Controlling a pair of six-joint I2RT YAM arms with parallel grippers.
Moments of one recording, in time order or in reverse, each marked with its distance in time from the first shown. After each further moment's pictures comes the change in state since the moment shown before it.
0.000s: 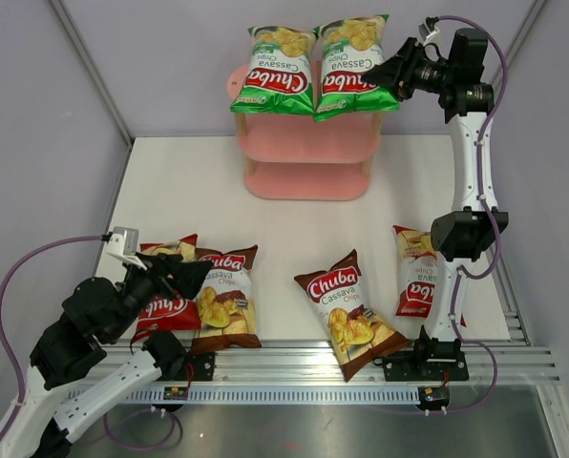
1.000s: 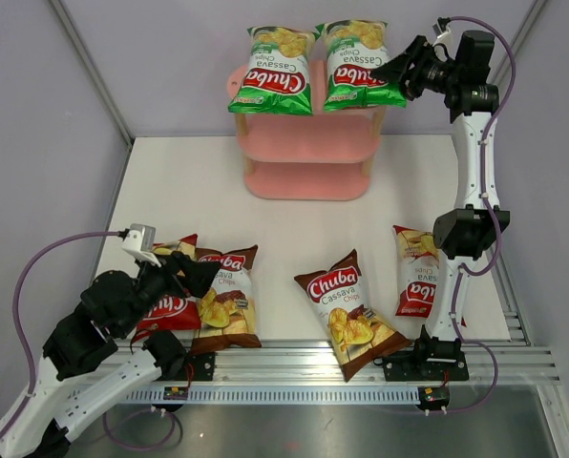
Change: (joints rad) left arm 0.000 0.035 -0.050 0.017 0.008 0.018; right arm -0.031 0.033 0.018 -0.005 0.111 -0.057
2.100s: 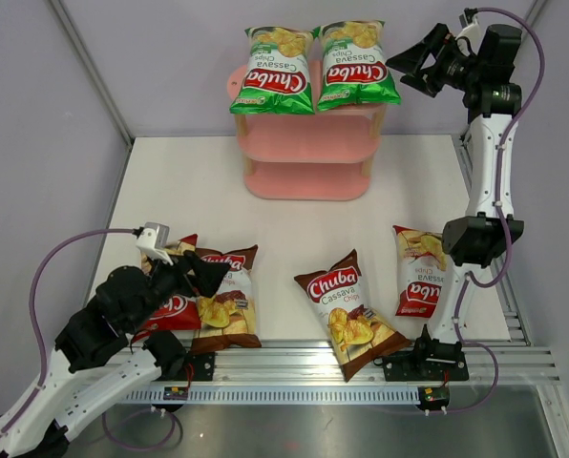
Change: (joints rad) left arm 0.000 0.027 -0.059 0.048 0.033 -0.004; right arm -0.048 -0.087 -0.039 0.004 0.065 -0.023
